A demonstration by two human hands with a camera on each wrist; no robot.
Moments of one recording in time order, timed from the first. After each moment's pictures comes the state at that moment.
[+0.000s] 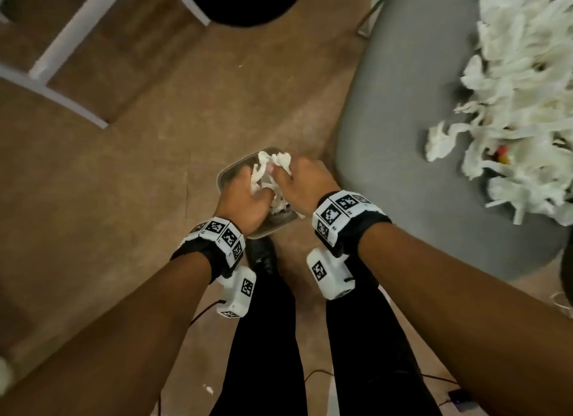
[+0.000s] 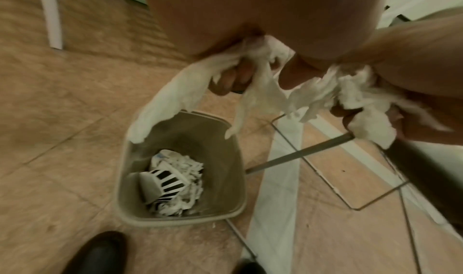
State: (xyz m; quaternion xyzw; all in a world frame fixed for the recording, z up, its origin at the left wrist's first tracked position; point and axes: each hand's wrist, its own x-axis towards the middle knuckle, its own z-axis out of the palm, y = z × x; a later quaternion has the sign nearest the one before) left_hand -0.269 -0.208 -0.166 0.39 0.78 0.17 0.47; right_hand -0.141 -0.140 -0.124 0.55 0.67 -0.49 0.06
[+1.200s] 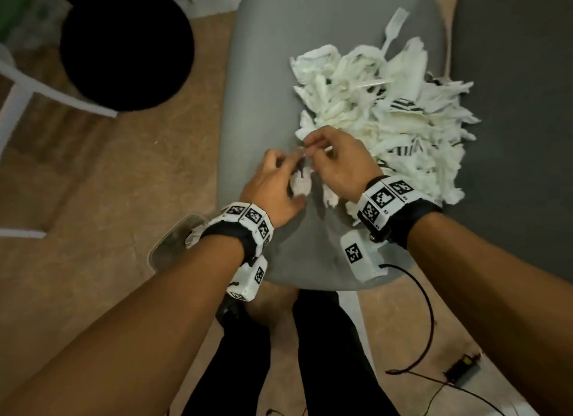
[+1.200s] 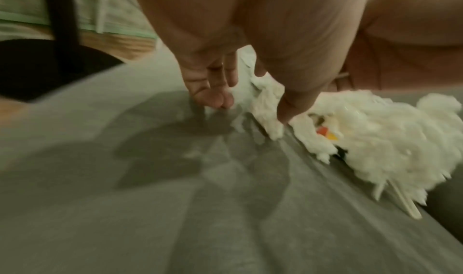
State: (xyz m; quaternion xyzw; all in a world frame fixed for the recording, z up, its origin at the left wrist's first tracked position) left_hand -0.061 -0.052 -0.120 0.71 0.58 0.02 0.40; right_hand 0.101 -0.027 -0.068 0.68 0.56 -0.45 -0.16
